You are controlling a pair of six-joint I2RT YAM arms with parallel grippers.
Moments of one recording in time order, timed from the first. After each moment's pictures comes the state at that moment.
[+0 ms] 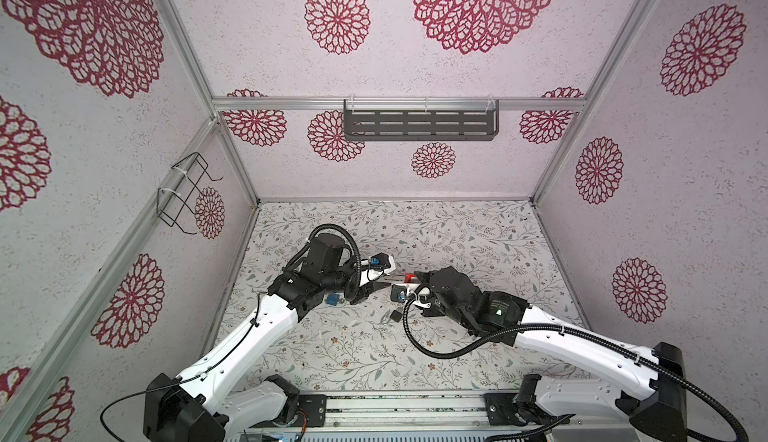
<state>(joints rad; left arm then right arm) -0.54 1.16 0.99 -0.45 0.56 0.64 1.07 1.18 1.02 -0.45 0.38 -0.75</state>
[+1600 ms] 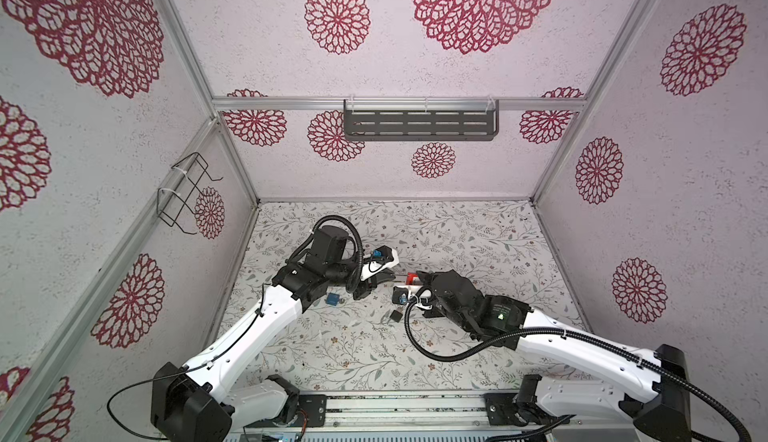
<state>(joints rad) -0.53 1.23 1.07 -0.48 0.64 0.62 1.08 1.15 0.98 -0.41 0.43 -0.78</state>
